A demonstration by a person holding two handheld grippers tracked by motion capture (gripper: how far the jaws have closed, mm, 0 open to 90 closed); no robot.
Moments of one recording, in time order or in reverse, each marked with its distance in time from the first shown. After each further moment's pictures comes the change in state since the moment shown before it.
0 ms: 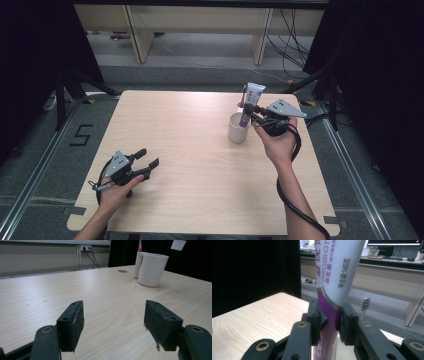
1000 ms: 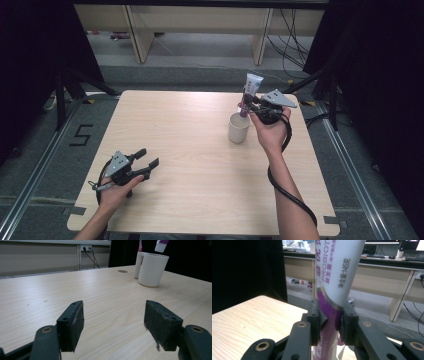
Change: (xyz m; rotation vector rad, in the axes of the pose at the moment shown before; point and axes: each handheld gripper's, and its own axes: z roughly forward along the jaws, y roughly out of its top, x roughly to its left) left arm 0.000 0.001 -0.002 0.016 0.010 -0.003; right arm -0.019 -0.004 0.040 0.000 -0.122 0.017
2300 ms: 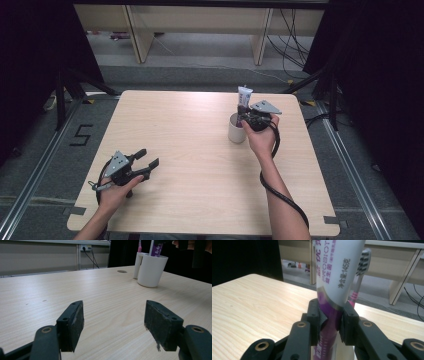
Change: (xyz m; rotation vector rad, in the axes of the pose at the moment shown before) left arm 0.000 0.000 0.000 -0.003 -0.006 -0.012; right arm 0.003 -0.050 0.033 0.129 -0.024 0.023
